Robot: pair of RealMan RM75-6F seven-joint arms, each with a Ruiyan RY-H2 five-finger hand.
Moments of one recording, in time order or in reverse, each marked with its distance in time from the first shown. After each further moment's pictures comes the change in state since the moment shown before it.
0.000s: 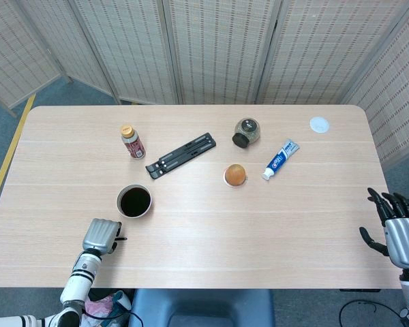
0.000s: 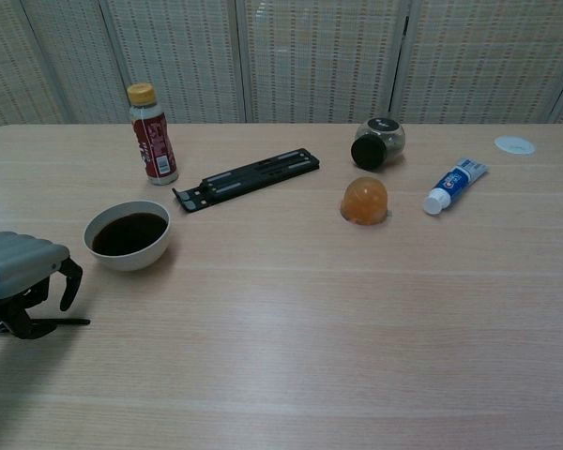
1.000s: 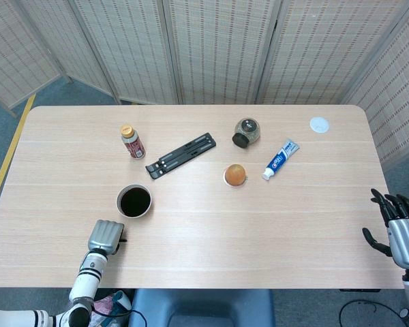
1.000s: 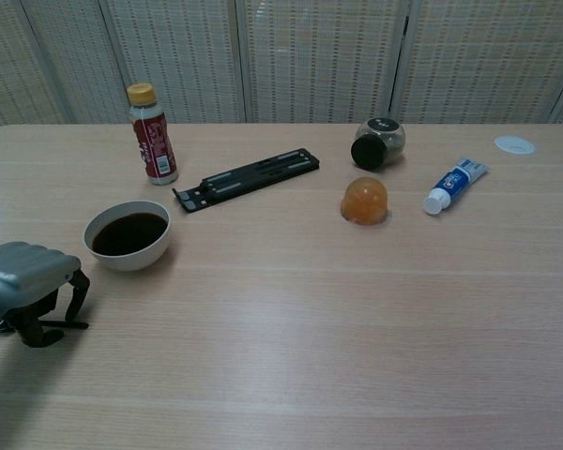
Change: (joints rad) left arm -0.061 -0.054 0.020 0.012 -0.125 0.040 0.056; right arm -0.003 -0.014 -0.001 0.049 0.008 -0.008 0.045
